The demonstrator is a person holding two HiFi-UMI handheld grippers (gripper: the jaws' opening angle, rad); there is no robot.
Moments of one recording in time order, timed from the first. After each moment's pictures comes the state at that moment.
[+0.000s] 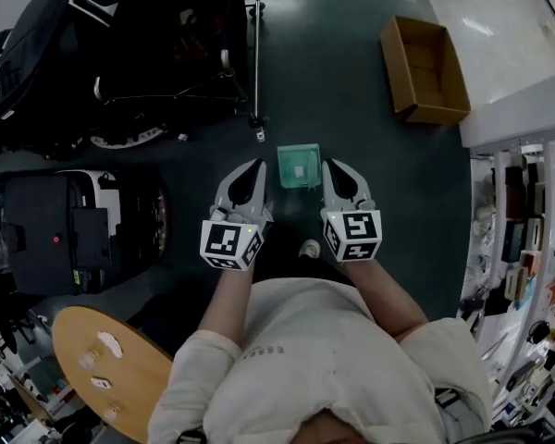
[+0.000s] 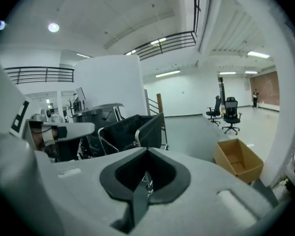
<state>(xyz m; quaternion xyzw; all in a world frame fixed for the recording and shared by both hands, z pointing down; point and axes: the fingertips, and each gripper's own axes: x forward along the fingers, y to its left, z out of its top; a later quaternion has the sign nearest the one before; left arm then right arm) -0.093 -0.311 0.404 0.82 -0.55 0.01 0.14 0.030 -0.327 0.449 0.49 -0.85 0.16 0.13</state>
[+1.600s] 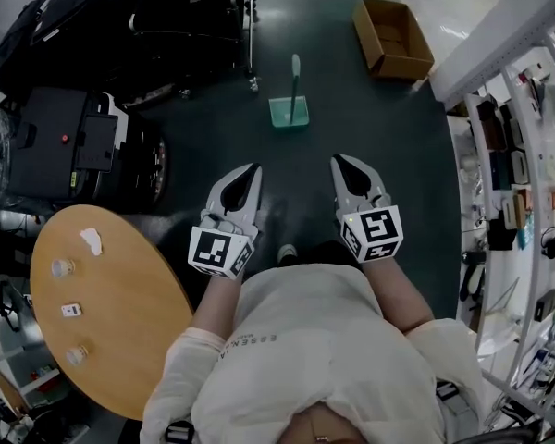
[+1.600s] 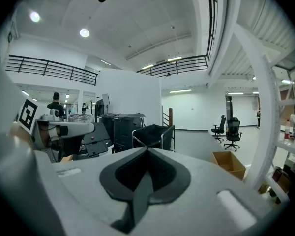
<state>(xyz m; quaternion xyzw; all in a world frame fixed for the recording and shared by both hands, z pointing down) -0.041 0.150 0.313 0.86 -0.51 -0.04 0.05 0.094 0.115 0.347 0.46 -0.88 0.06 0.10</state>
